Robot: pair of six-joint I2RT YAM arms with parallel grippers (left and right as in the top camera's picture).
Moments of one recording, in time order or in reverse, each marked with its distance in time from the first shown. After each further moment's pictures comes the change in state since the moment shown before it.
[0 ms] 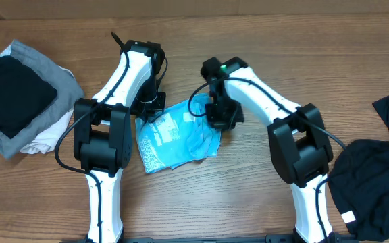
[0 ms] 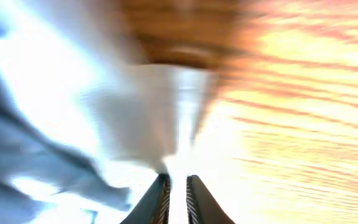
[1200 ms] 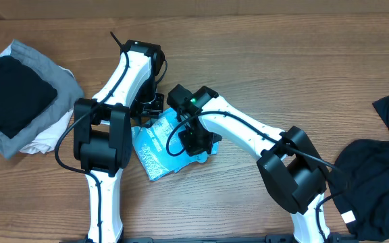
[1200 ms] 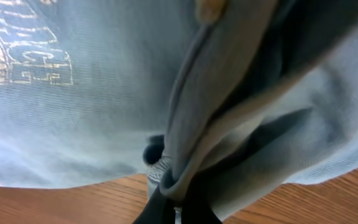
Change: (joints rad) left arm 0.000 0.000 0.000 -0.020 -0.035 -0.046; right arm 0.266 -0.132 -0.157 0.131 0.021 -0.079
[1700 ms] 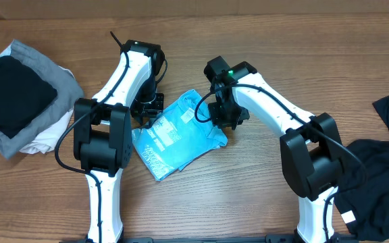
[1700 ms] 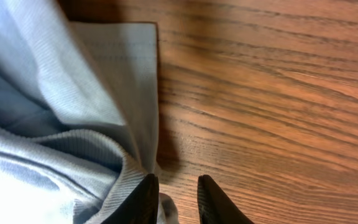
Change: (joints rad) left arm 0.000 0.000 0.000 0.005 -0.002 -0.002; right arm -0.246 -0.003 0.023 0.018 0.078 -0.018
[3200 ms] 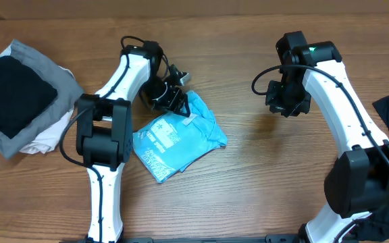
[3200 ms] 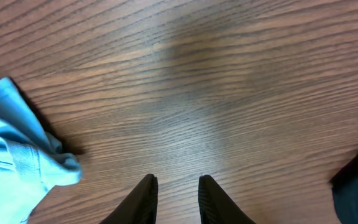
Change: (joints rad) left arm 0.014 0.079 -0.013 0.261 0.638 0.584; right arm -0.338 -0.239 0.010 -0.227 0.048 0.124
